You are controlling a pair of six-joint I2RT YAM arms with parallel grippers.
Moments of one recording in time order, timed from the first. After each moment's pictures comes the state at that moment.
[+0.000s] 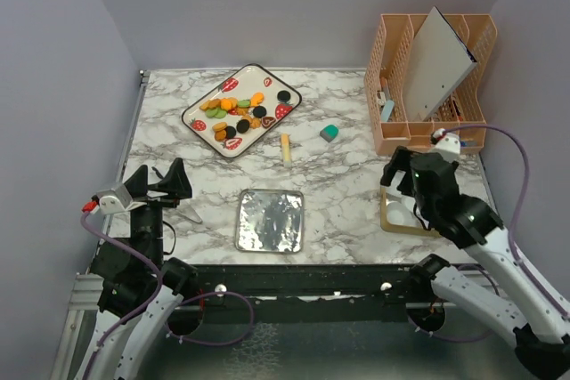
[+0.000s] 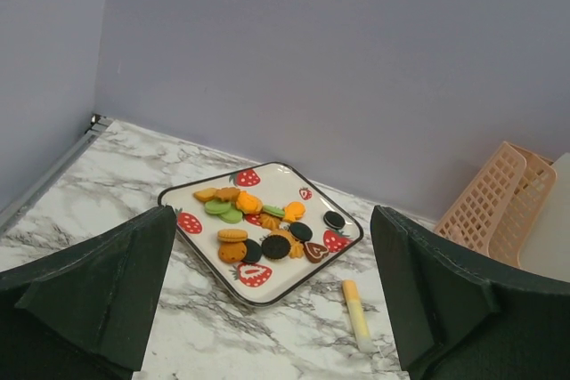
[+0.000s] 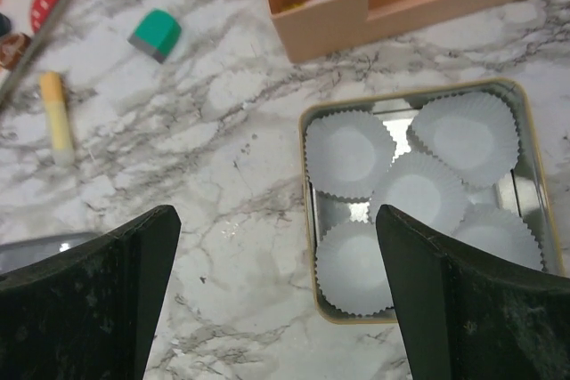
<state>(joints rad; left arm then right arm) -0.45 0.02 0.51 -0.14 -0.51 -0.22 0.58 0.66 0.84 -0.71 0.59 0.56</state>
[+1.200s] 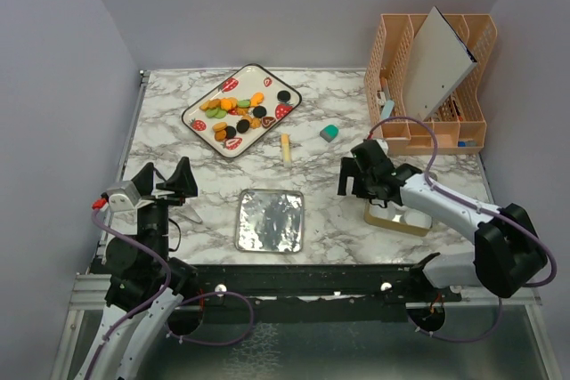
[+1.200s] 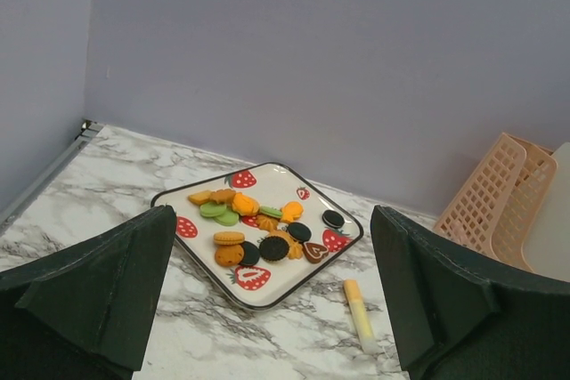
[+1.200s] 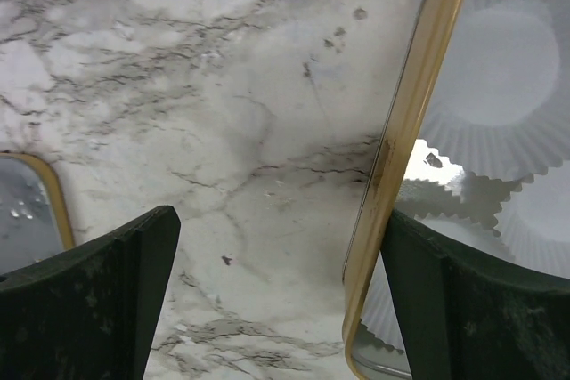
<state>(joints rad) -0.45 0.02 0.44 -0.05 -0.48 -0.19 0.58 1.32 0.76 -0.47 0.26 0.61</state>
